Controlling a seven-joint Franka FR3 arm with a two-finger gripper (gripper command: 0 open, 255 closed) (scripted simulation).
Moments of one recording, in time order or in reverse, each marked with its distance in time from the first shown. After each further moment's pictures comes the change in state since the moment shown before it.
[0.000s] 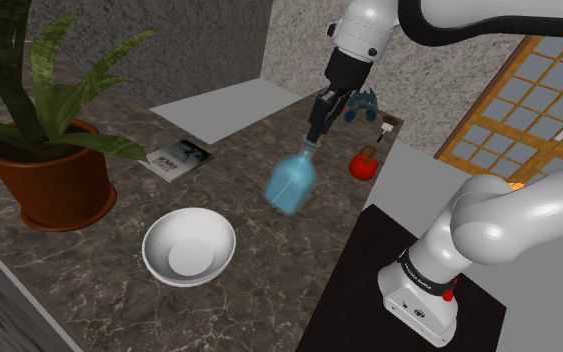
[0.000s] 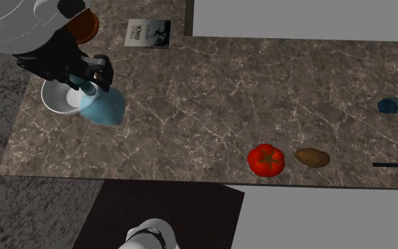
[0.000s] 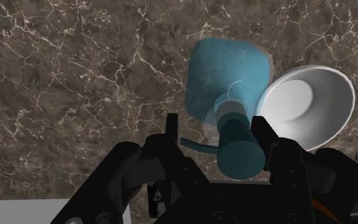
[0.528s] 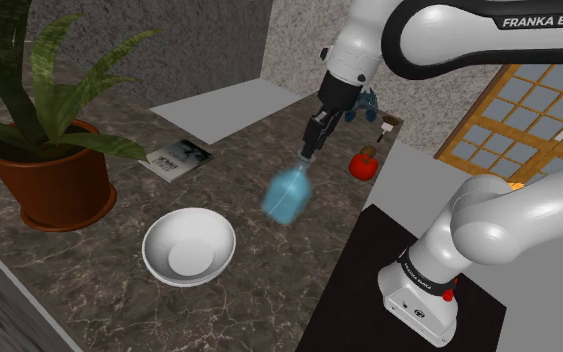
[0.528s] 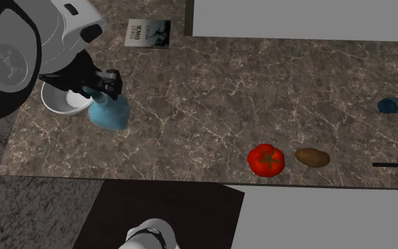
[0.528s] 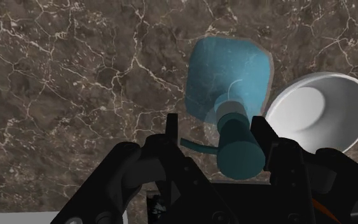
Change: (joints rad) arm 0.004 0.008 0.012 -0.100 0.012 0.108 -0.009
